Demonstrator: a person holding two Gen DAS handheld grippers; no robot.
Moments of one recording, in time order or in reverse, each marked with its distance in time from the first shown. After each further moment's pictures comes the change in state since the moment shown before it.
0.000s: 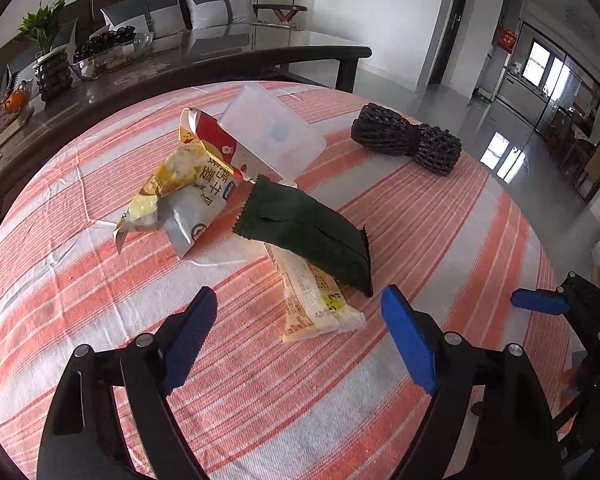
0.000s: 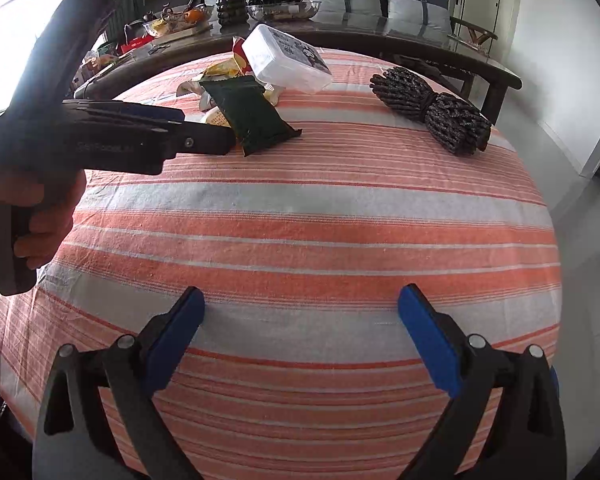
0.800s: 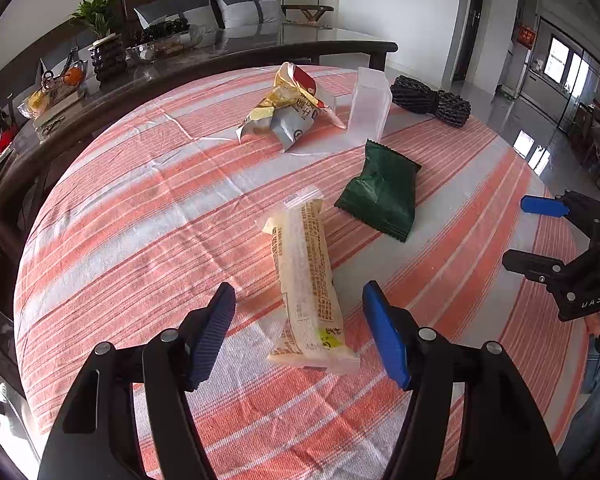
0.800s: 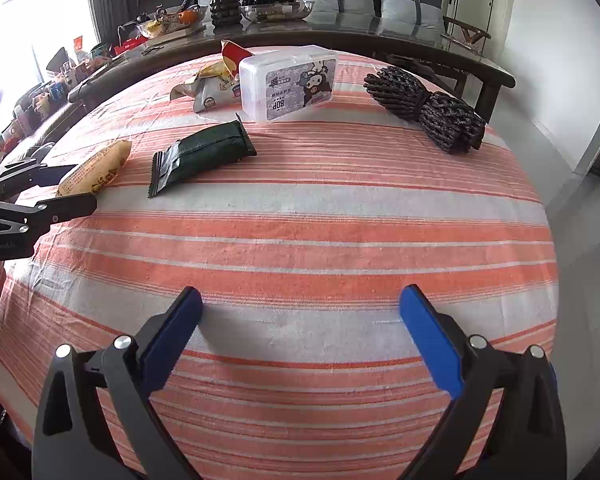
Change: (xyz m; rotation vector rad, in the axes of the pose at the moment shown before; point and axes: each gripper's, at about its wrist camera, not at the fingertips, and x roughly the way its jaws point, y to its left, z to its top) left arm -0.070 0.034 -0.094 -0.023 -0.012 0.130; right arm -0.001 -0.003 -0.001 0.011 -0.002 -0.022
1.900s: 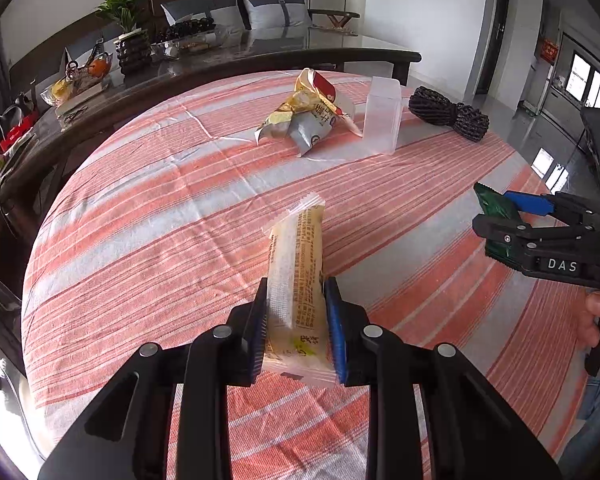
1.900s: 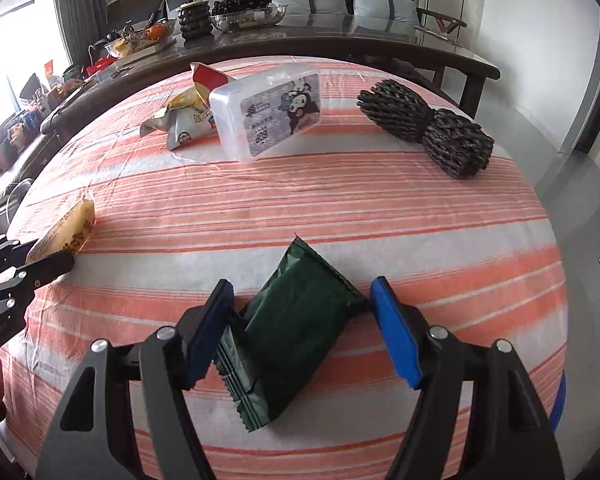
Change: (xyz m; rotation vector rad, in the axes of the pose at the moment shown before) left arm -0.004 -0.006 0.002 -0.070 -0.021 0.060; right arm 0.020 -0.003 0.035 0.118 -0.008 -0.036
